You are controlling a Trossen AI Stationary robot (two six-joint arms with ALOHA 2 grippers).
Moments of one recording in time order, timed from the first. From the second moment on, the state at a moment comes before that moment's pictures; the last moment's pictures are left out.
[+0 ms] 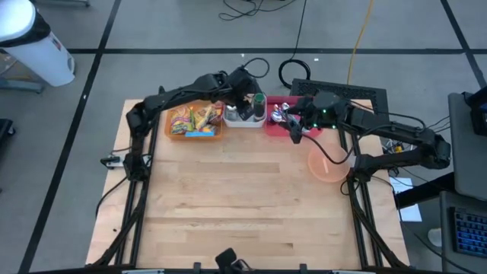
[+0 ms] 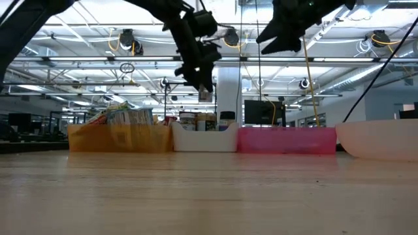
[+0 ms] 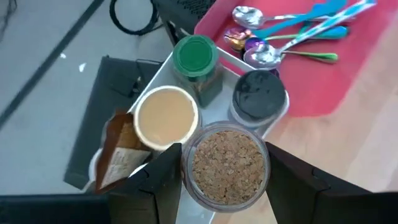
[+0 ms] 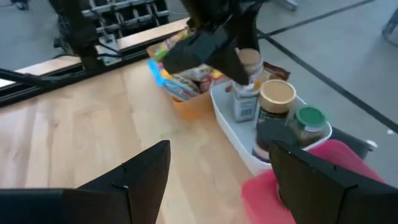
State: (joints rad) left arm 0.49 1.99 1.89 -0.87 -0.11 -0.04; right arm -0.38 1.09 1.00 -0.35 -0.02 0.12
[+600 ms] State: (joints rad) left arm 0.45 2.04 1.89 -0.87 -0.27 -0.39; right arm -0.38 0.99 0.72 -0.12 -0.02 0.35
